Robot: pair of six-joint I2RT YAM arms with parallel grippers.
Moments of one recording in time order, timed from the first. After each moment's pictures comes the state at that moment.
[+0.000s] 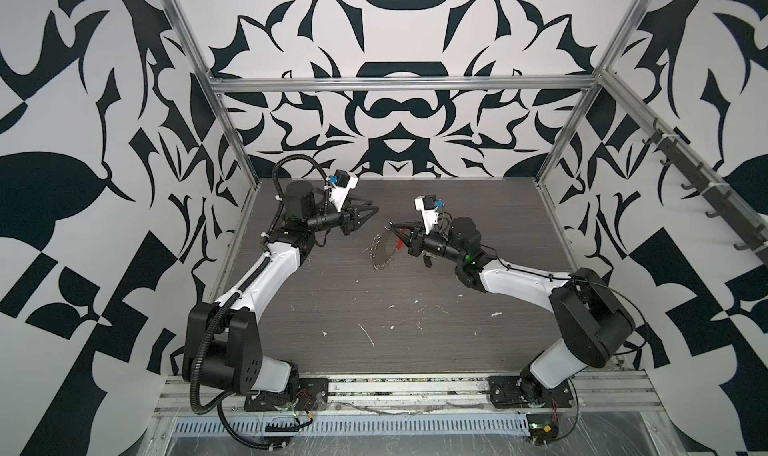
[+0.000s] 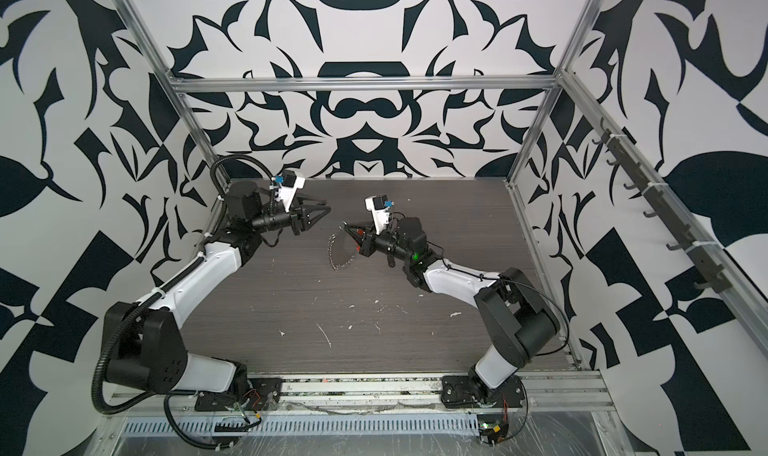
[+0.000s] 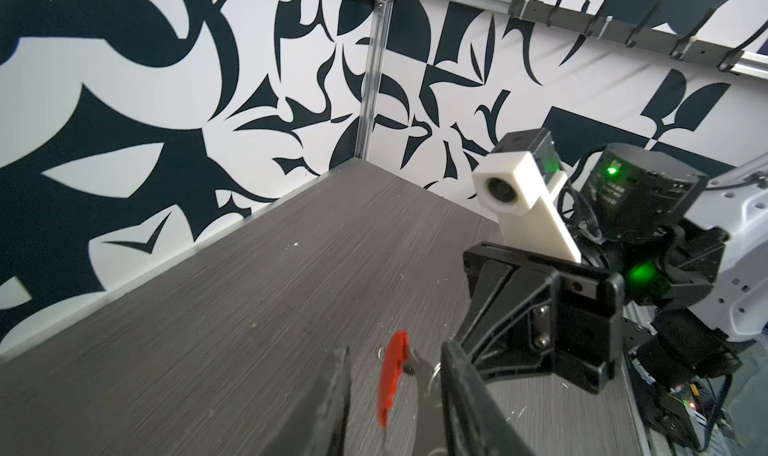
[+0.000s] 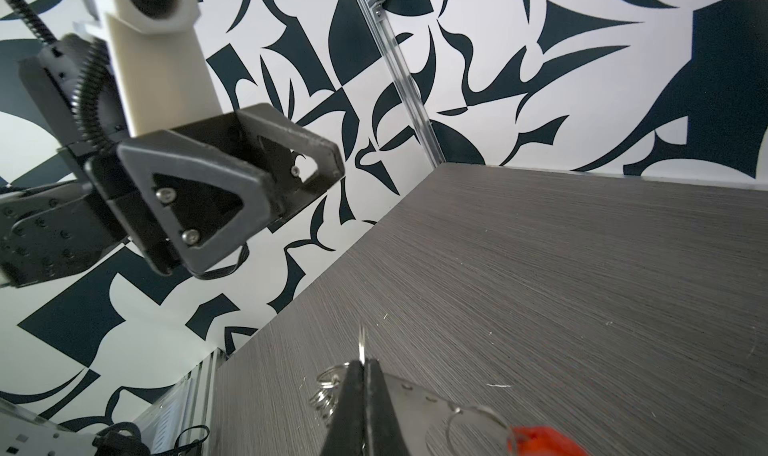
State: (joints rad) left arm -0.22 1.44 1.05 0.16 0.96 -0.03; right arm 0.61 1.60 0.86 0.72 -0.51 0.50
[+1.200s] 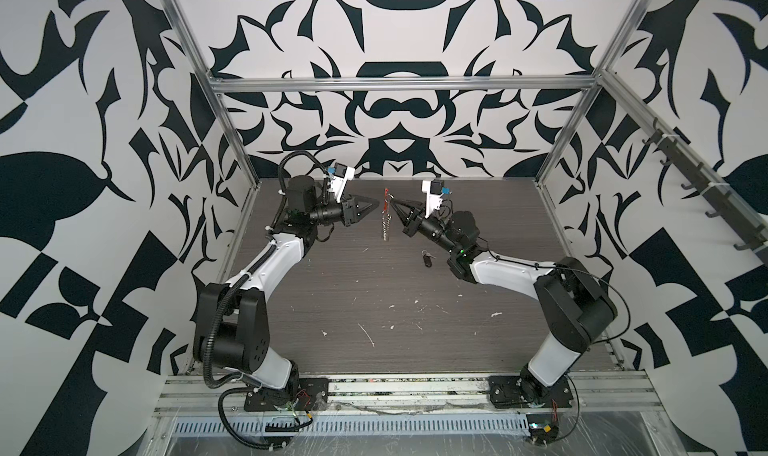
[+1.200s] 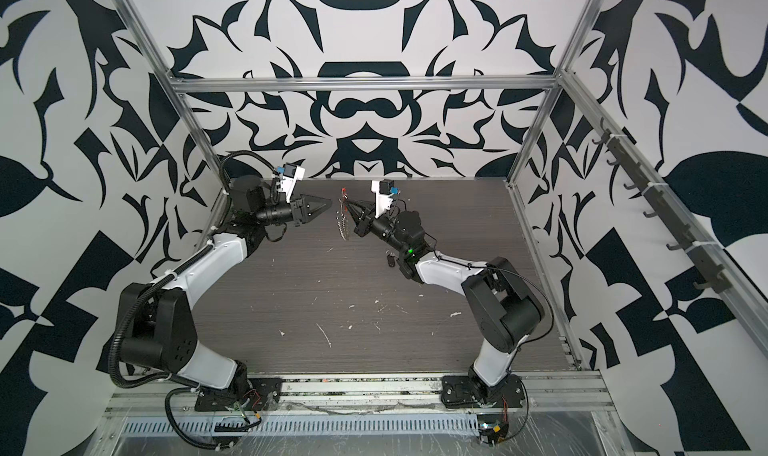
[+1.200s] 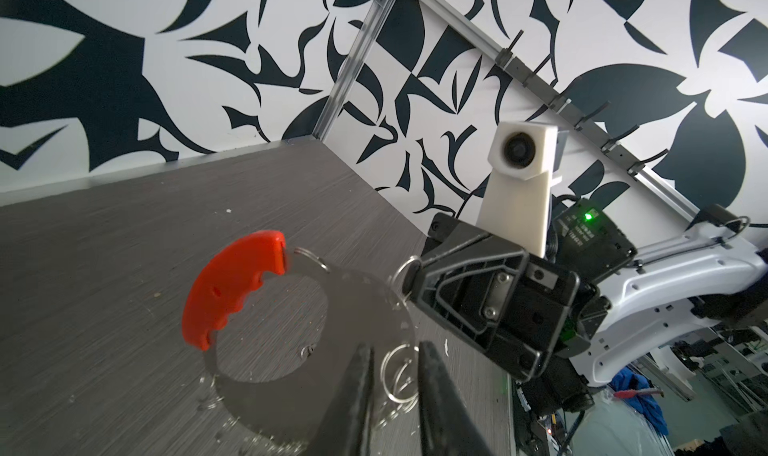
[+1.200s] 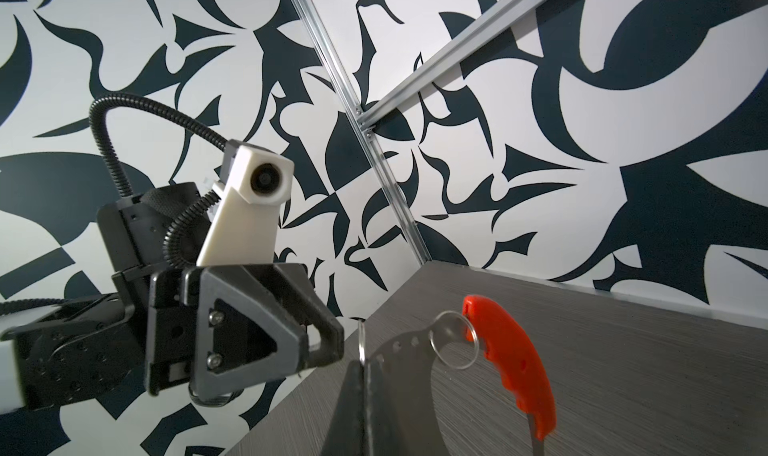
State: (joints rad) left arm -0.20 1.54 1.14 0.24 1.06 -0.42; right arm 0.61 1.72 0.97 0.98 -0.34 0.57
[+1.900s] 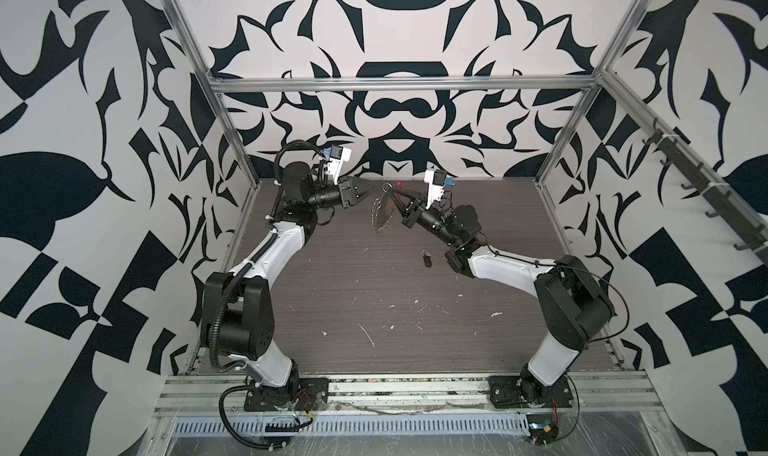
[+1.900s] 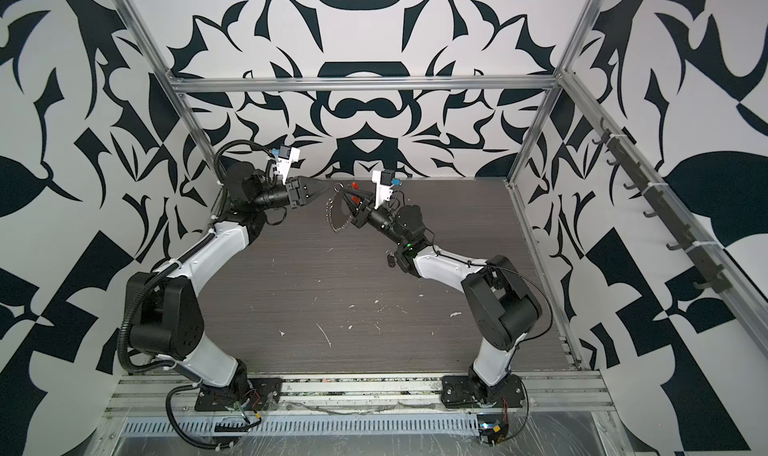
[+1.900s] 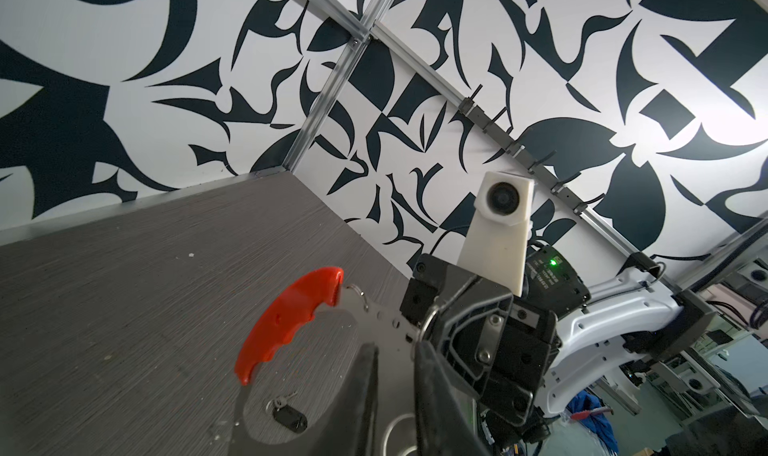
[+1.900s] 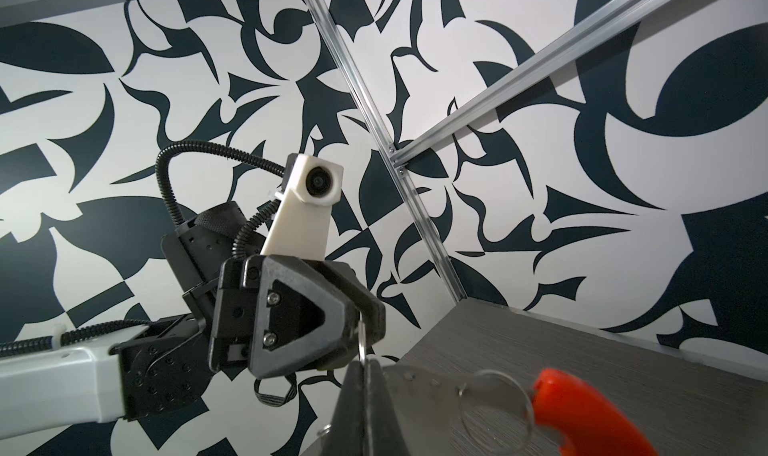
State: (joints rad) left arm -0.20 1.62 1.23 0.47 1.13 -0.68; right arm 0.61 1.72 1.05 1.03 -0.39 0.65
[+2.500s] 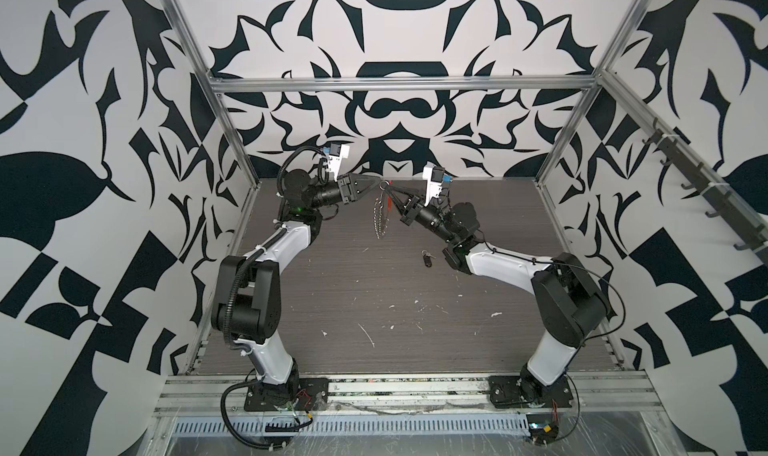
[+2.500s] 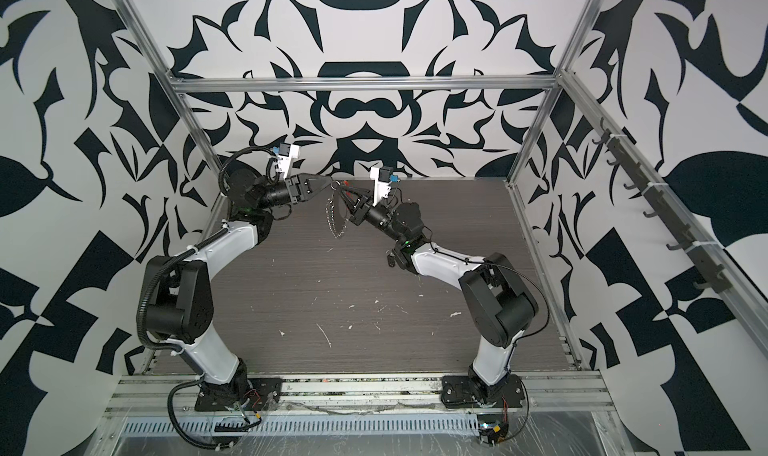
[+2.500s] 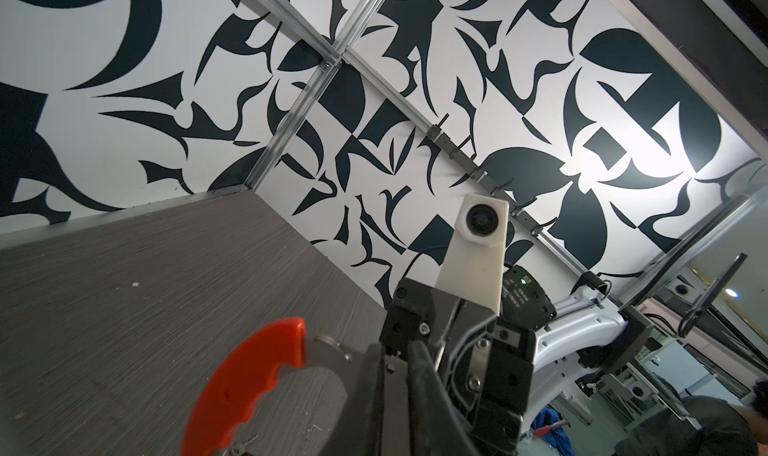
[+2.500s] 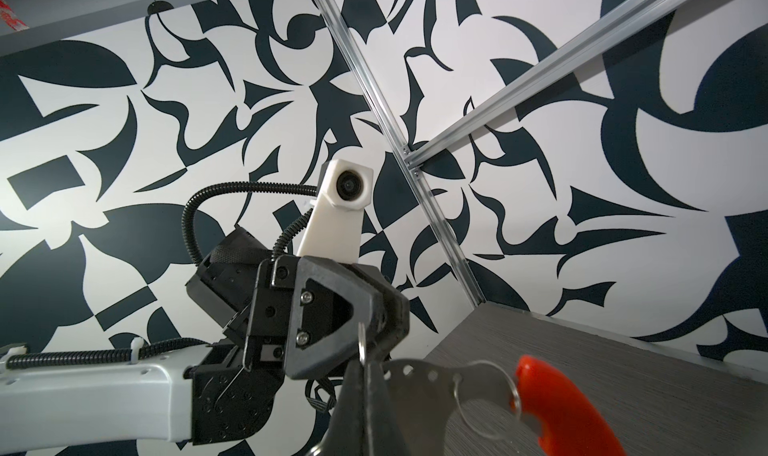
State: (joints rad) left arm -0.20 1.73 1.21 0.91 1.16 -1.03; right arm 0.61 1.75 1.08 1.05 -0.42 0.69
